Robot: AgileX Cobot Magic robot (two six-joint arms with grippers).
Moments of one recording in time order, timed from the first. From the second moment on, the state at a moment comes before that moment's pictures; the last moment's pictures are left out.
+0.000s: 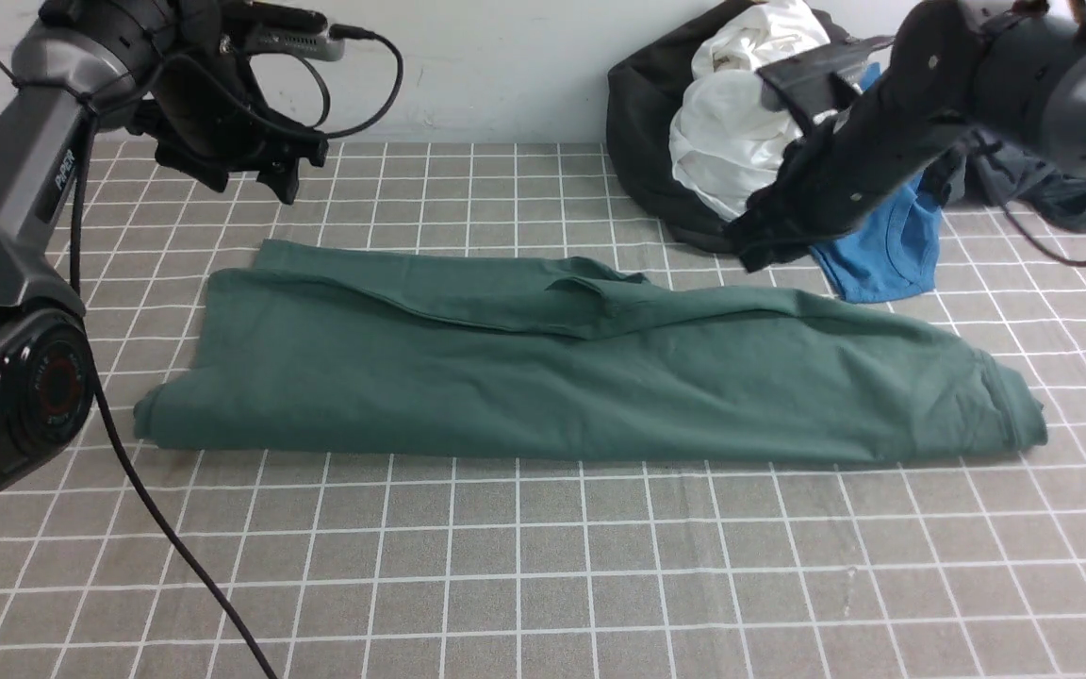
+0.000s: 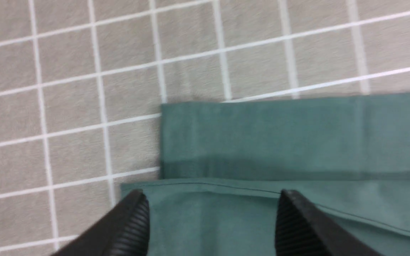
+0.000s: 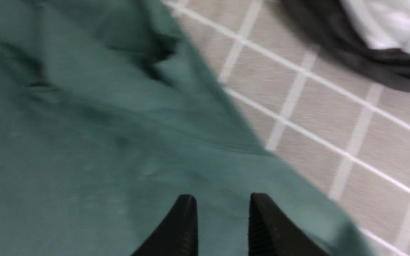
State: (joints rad) right arm 0.26 2.17 -1.88 0.29 0.97 -0.51; left arm -0.06 2.47 -2.58 -0.02 1.24 0.08
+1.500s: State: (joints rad) right arm -0.08 2.11 -1.72 0.03 1.22 -0.13; left arm -0.14 0.90 -0.59 -0.06 0.85 0.04
